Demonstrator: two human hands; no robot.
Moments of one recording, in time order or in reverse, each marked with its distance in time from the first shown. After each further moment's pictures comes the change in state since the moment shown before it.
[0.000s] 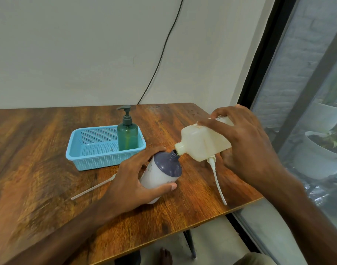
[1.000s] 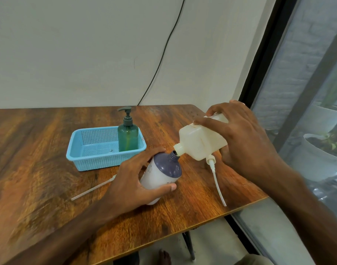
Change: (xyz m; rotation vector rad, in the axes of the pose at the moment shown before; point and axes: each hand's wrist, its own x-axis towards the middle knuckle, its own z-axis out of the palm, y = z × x) left_hand -0.001 -0.001 0.000 0.014 0.010 -0.006; right_hand 0.013 -0.004 -0.005 -0.065 0.056 -0.159
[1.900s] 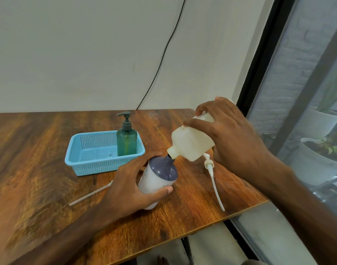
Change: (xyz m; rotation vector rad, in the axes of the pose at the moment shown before) left_hand -0.002 -0.001 -0.001 -0.014 0.011 -0.038; right_hand 0.022 -0.012 -0.011 -0.120 0.069 -0.117
